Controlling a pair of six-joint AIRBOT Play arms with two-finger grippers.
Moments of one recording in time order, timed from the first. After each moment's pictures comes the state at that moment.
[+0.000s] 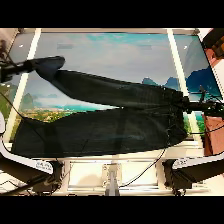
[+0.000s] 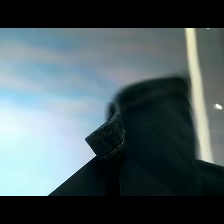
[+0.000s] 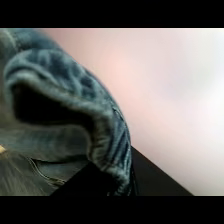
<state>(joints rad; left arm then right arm) 0.42 -1.73 1.58 0.75 -0.79 -0.92 -0.70 -1.67 1.02 -0.63 1.21 0.85</state>
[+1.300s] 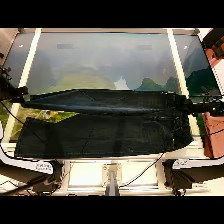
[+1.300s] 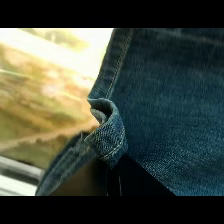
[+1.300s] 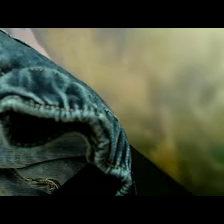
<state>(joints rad) 0.40 -1.65 1.56 1.69 -1.46 -1.52 -0.70 -1.59 1.02 -0.91 1.22 1.00</state>
